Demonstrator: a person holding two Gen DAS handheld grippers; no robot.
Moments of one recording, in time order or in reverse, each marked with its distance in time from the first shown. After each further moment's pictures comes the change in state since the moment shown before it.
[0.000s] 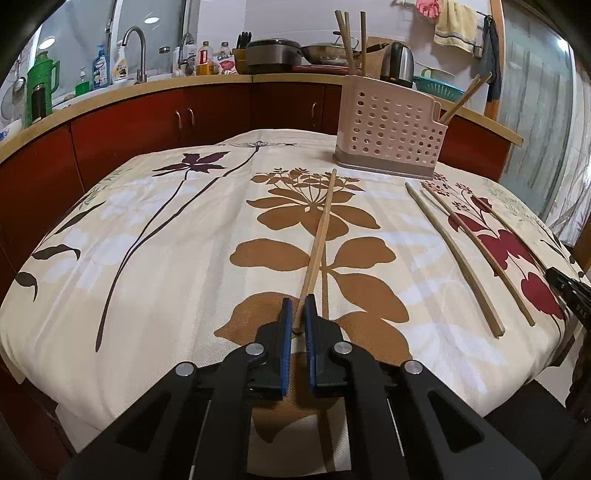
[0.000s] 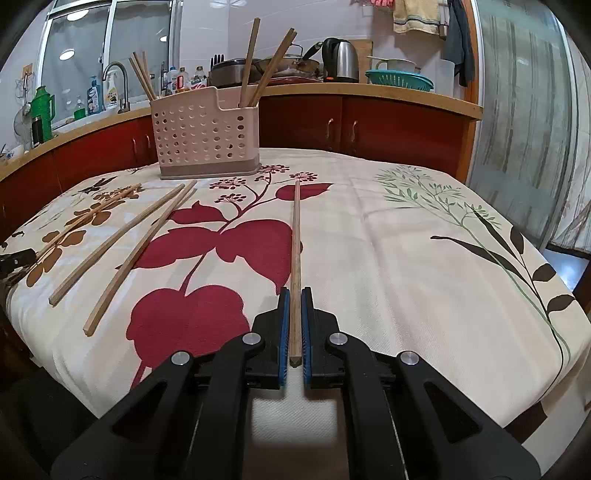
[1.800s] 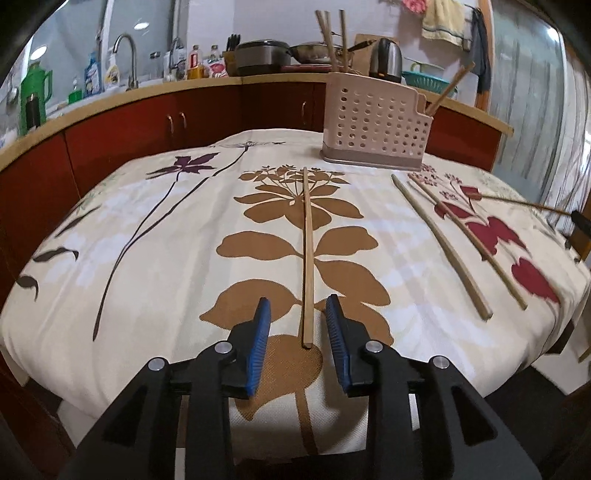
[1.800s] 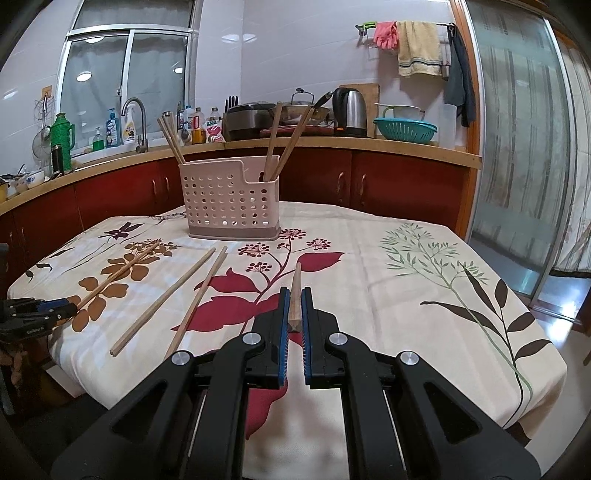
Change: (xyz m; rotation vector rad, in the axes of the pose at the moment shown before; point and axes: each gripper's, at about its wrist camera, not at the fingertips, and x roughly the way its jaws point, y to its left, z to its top) left arm -0.008 -0.015 -0.009 0.056 -0.001 0.000; right arm -0.061 0.012 0.041 -0.008 -0.152 0.038
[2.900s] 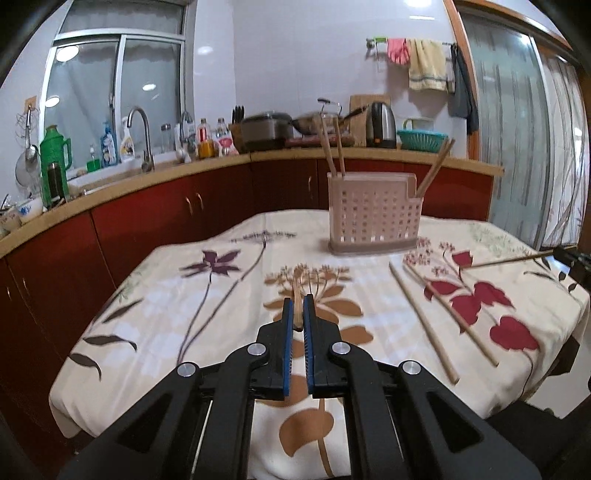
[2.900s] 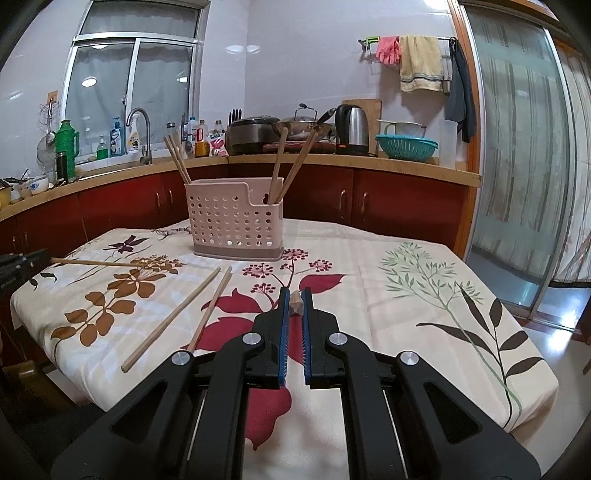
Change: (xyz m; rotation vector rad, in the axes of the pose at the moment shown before) left arm -0.073 0.001 0.052 0.053 -0.262 0.060; right arm -0.015 0.003 0.020 -0.015 -0.059 0.007
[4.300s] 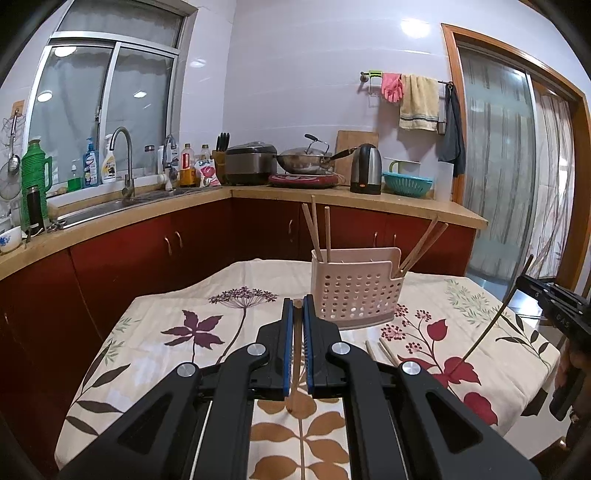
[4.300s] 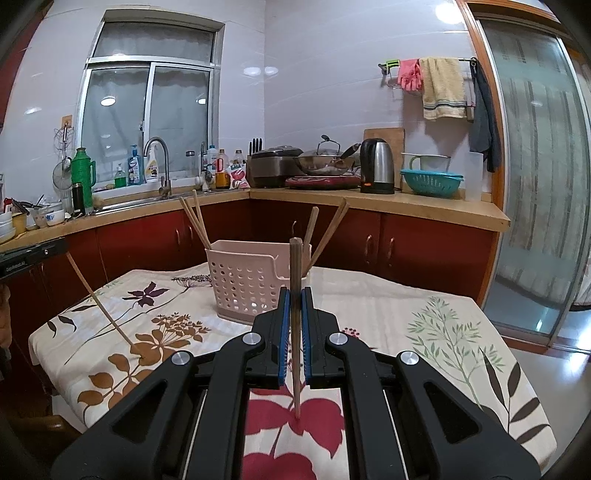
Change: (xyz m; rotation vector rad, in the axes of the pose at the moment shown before) left arm 0.005 0.010 0.092 -0.051 -0.080 -0.108; right arm 0.023 0.014 0.084 -0.003 -0.082 0.095
